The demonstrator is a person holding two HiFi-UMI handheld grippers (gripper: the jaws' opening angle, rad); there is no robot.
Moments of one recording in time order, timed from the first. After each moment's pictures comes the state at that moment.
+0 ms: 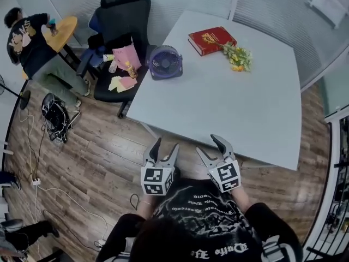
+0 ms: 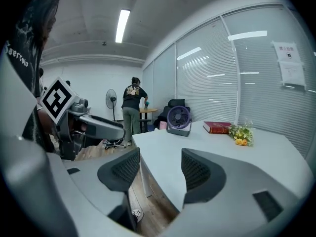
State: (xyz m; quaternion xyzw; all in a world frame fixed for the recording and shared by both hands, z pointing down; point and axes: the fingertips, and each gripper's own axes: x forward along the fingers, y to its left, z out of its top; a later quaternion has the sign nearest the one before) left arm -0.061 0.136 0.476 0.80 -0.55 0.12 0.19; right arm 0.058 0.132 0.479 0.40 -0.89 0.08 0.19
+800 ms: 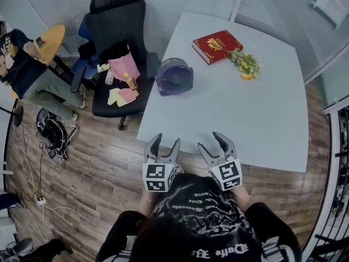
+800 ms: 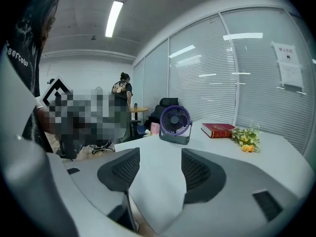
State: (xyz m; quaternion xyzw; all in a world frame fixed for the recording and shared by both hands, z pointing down) left arm -0.141 0.007 0.483 0.83 -0.52 0.13 0.17; right arm -0.020 0.021 0.485 0.46 -0.86 0.09 0.20
